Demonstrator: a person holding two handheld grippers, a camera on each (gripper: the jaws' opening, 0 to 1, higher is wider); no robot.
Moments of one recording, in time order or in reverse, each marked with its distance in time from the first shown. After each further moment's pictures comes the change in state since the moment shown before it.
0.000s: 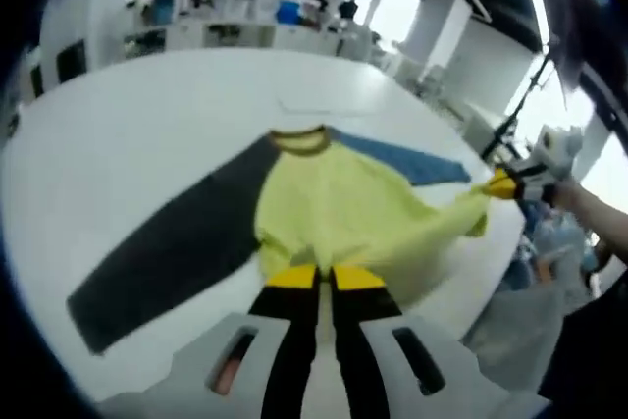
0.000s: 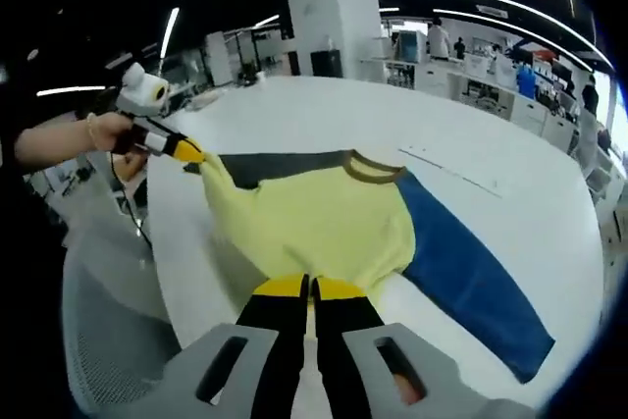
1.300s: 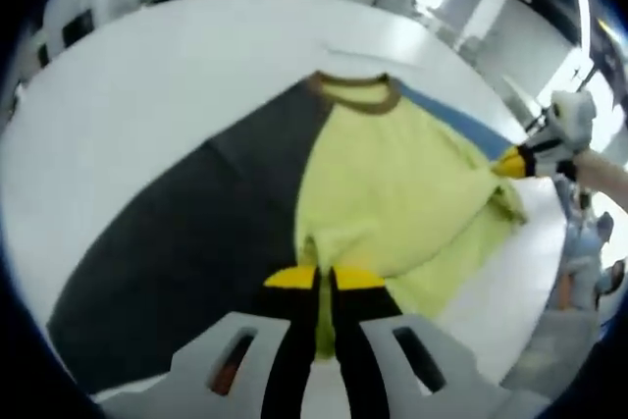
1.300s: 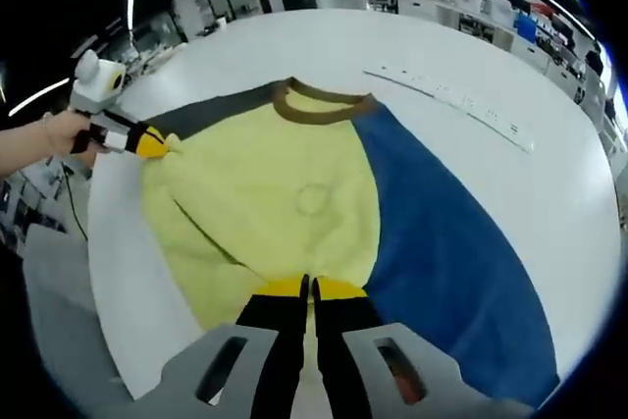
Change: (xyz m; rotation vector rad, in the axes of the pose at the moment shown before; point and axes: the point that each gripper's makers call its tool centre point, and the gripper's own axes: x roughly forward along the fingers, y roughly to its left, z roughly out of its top) left arm 0.110 0.061 -0.031 -0.057 0.204 0.101; right arm 0.113 -0.084 -0.047 0.104 0.273 -0.023
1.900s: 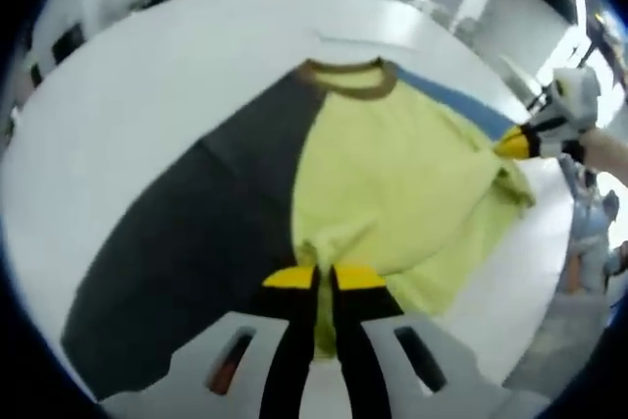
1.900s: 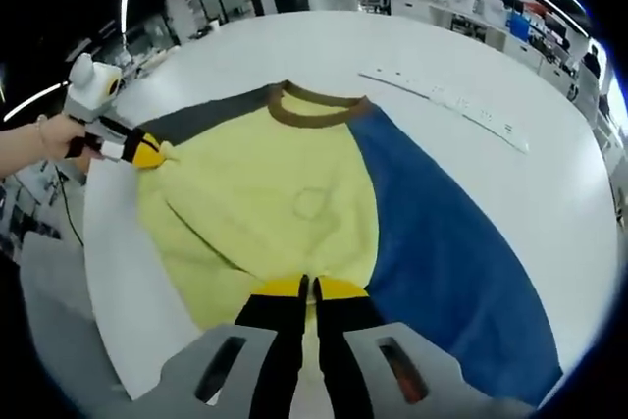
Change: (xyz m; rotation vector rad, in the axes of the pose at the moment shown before) left arm 0.002 -0.003 -0.003 0.077 0.048 0.025; right arm -0.003 0.000 0.003 0.022 -0.022 -0.028
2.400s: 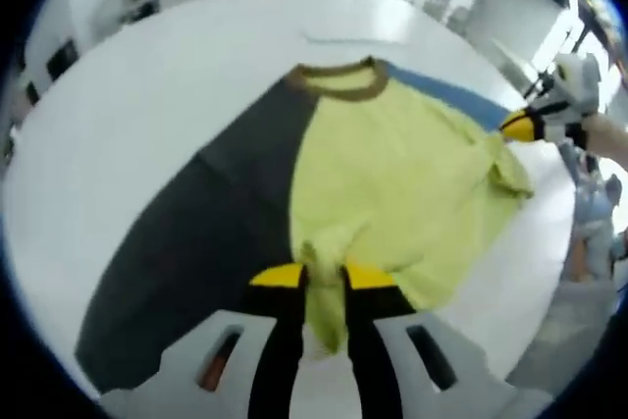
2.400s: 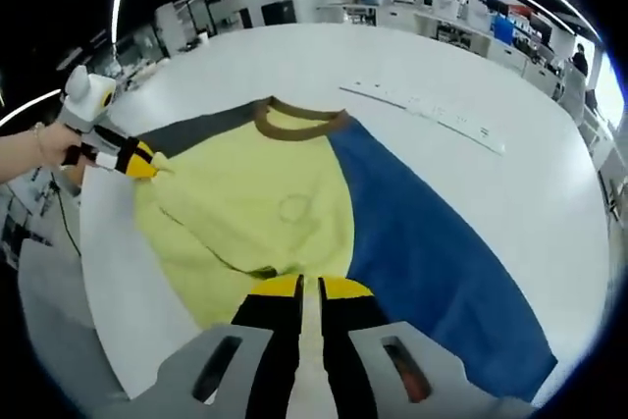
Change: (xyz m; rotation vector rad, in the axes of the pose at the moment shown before) left arm -0.010 0.000 0.005 0.045 -0.003 0.006; right arm -0.023 -0.011 0.001 0.019 -0.044 -0.057
